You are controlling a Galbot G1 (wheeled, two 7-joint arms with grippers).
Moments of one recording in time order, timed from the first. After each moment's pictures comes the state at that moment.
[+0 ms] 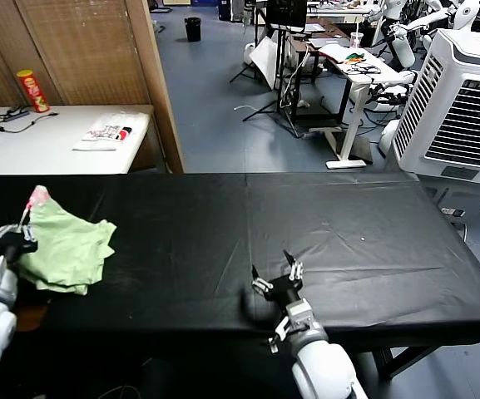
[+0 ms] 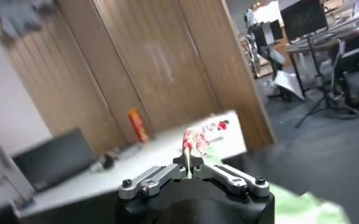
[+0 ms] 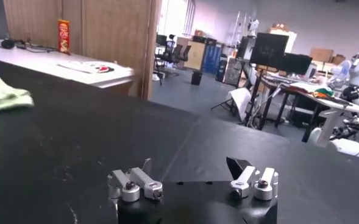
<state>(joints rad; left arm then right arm) 1.39 -0.89 -0.86 -1.94 -0.29 0.31 -0.15 -1.33 1.40 0.18 2.02 -0.11 -0.39 0.07</state>
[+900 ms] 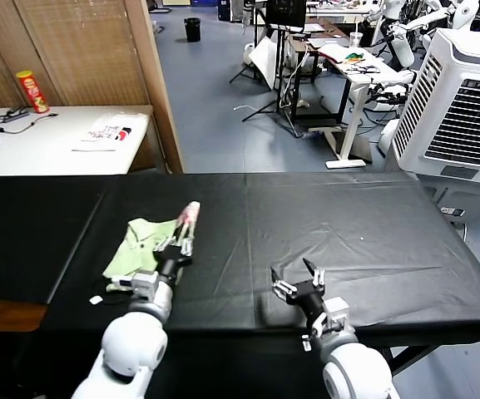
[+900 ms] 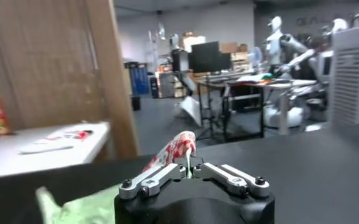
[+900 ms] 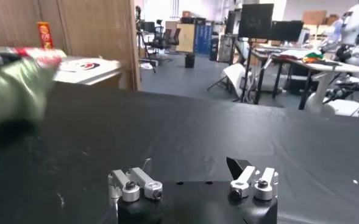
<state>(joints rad) 1.25 -1.33 -0.32 -2.06 -0.17 0.37 -0.15 -1.39 1.34 0.31 2.12 0.15 -0.47 0.04</state>
